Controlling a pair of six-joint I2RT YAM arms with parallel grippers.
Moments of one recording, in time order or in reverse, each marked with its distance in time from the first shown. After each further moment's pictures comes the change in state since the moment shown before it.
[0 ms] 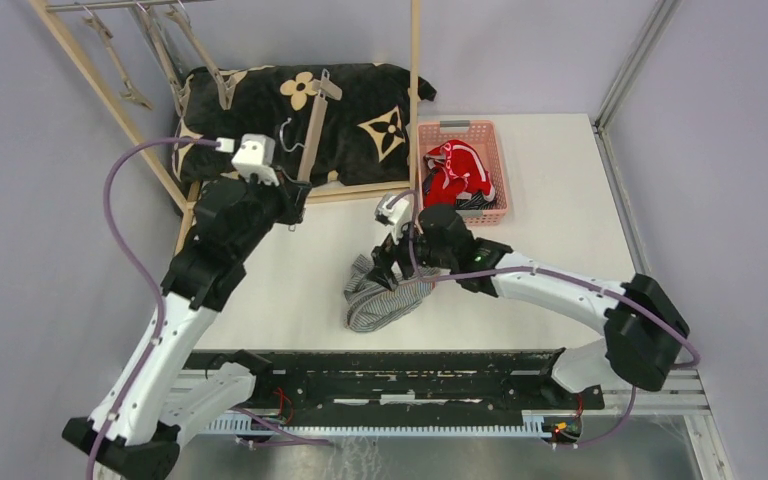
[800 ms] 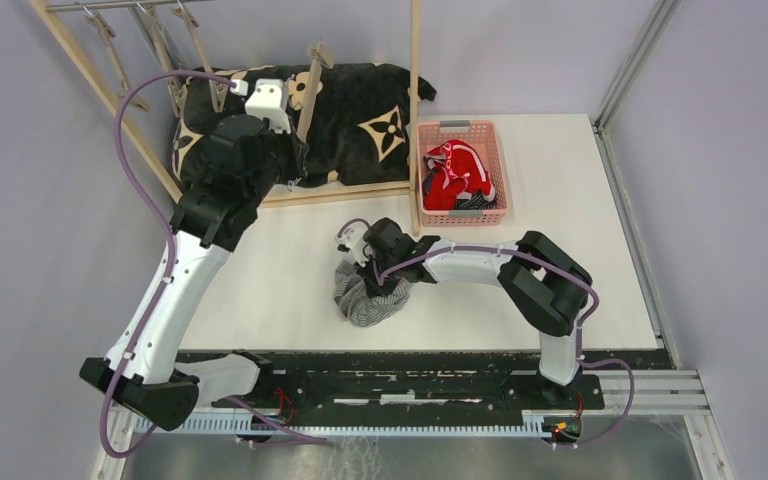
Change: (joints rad) left arm 0.000 0.344 0.409 -0.200 -0.126 0.085; right arm 0.082 0.508 0.222 -0.254 0.095 -0.093
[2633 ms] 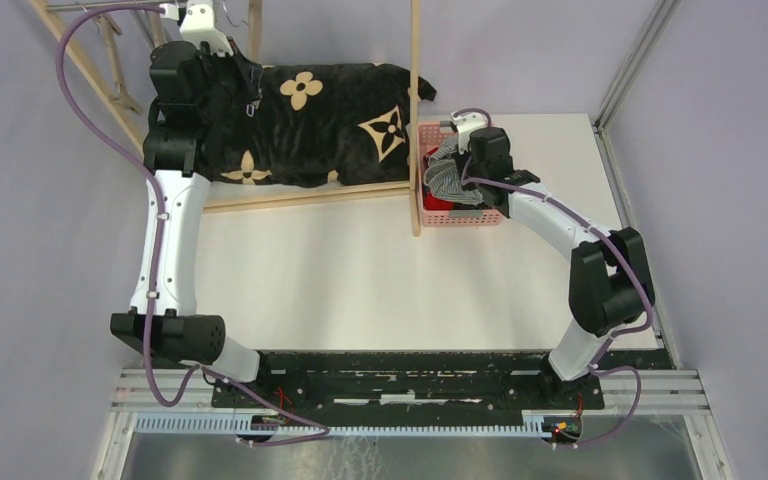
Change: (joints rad) left arm 0.356 0.306 0.401 0.101 0.276 0.014; right arm -0.558 -0.197 0.124 0.057 0.358 -0.042
